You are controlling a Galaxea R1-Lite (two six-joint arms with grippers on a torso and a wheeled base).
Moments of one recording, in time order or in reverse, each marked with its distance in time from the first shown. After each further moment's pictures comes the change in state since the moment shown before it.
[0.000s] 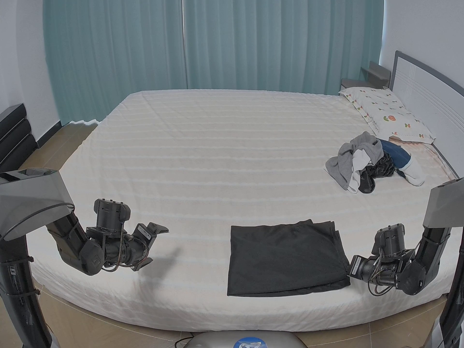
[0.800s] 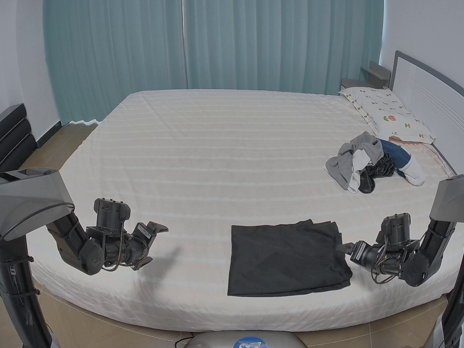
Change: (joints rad) left arm 0.000 0.000 -0.004 -0.002 0.005 -0.008; right arm -0.044 -0.038 -0.051 0.005 0.060 0.067
